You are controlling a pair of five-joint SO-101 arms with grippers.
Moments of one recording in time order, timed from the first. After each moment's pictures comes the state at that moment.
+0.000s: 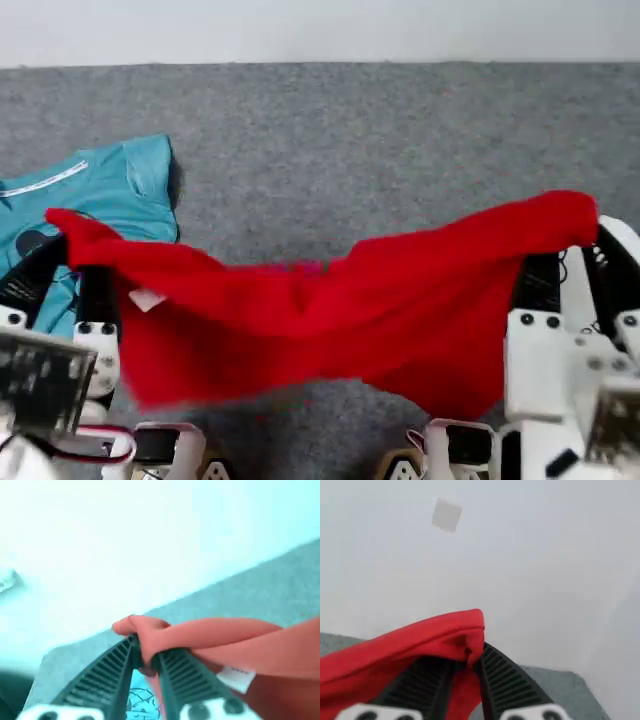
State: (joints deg) left arm -3.8 -59.4 -9.5 99.9 -19.7; right arm 4.1 -64.0 -9.5 81.3 13.2
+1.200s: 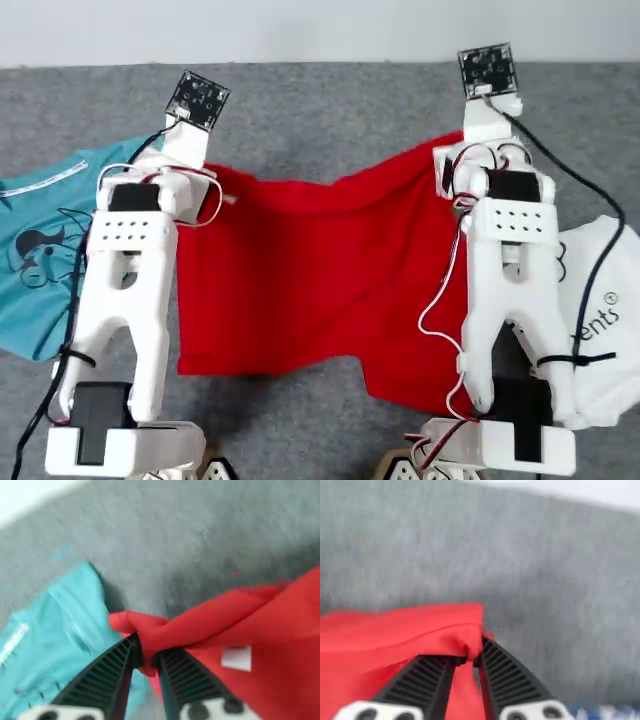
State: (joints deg) left arm -3.6 -5.1 16.3 56.7 -19.9; right arm 2.0 -5.3 9.3 53.2 11.5
